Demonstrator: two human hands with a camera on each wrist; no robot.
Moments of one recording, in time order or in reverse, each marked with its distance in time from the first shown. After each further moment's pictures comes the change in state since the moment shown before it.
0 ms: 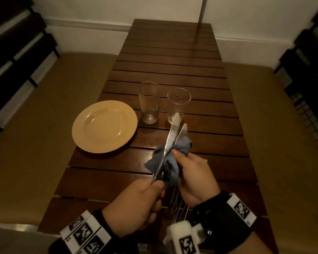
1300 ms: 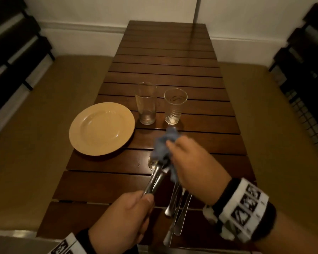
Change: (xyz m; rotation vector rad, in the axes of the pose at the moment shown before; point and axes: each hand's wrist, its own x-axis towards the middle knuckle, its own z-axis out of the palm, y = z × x) left_hand -0.024 -0.017 -0.010 0.022 0.024 0.053; right_hand -0.003 -0.031 -0.019 -1.825 -0.240 -0.948
